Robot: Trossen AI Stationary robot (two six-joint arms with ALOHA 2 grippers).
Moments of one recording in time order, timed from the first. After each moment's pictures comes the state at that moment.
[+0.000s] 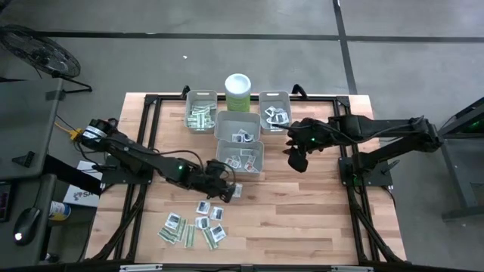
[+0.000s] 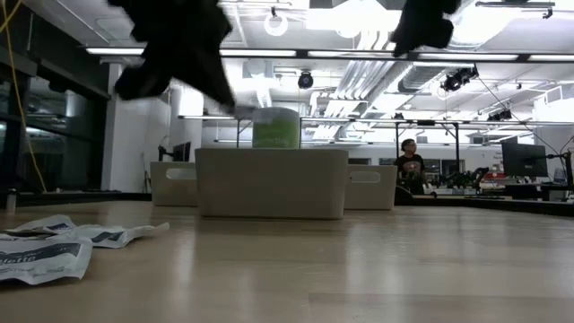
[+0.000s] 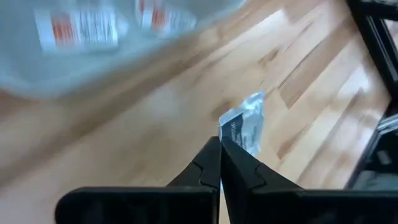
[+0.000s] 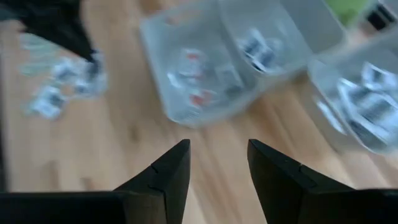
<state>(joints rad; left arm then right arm) -0.36 1.52 1.04 -0.39 -0.32 -1.29 0.01 1.20 1.20 -0.87 0.11 0.43</state>
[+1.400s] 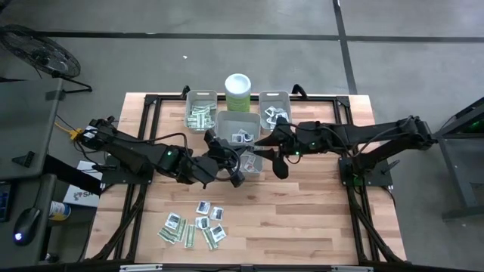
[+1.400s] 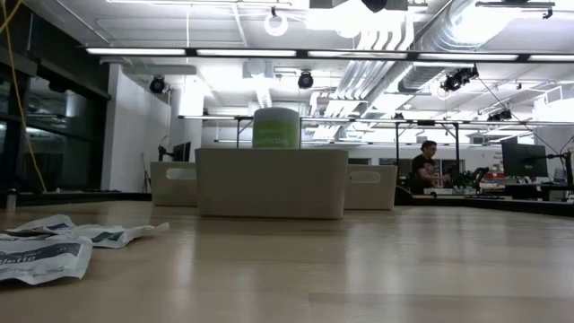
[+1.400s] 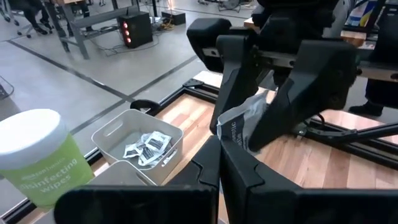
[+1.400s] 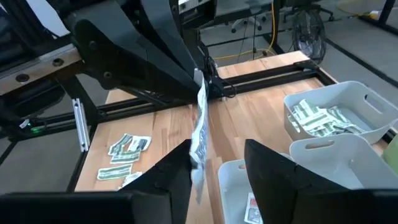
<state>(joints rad) -0.36 1.52 1.49 -0.37 -0.91 -0.36 0.11 1.30 1.20 -0.22 0.15 0.26</state>
